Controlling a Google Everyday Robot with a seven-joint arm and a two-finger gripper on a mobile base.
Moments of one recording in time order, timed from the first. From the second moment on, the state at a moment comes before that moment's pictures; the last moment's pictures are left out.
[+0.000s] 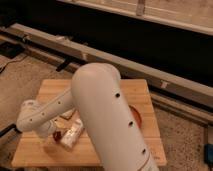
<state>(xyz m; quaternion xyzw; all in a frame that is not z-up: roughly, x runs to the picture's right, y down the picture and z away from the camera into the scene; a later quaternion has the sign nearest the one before) -0.284 0.264 0.798 -0.17 -0.27 -0.86 0.39</state>
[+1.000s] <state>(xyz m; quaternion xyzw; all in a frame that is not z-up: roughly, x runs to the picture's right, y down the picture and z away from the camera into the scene) -0.305 0.248 0.815 -0.16 -0.29 -0.86 0.39</state>
